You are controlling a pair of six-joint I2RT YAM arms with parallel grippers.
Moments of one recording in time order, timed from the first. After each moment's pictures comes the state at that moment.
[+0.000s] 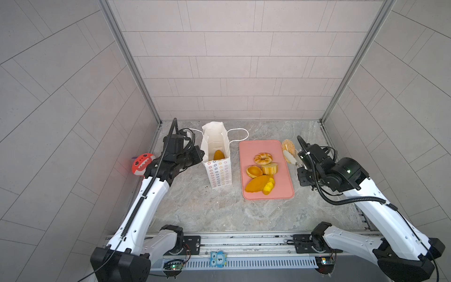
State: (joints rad) left arm -0.18 1.07 1.07 -0.67 0.32 -0.57; right arm 0.56 1.07 1.36 -1.42 0.33 0.42
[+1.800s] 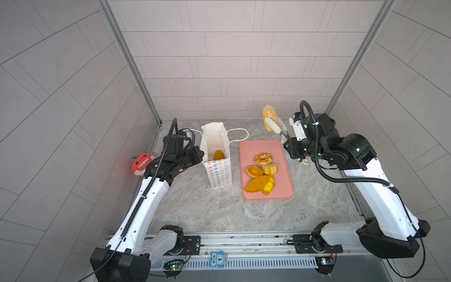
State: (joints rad) left arm -0.18 1.07 1.08 -0.68 0.31 -0.57; right arm 0.57 1.32 1.87 -1.33 0.18 0.30
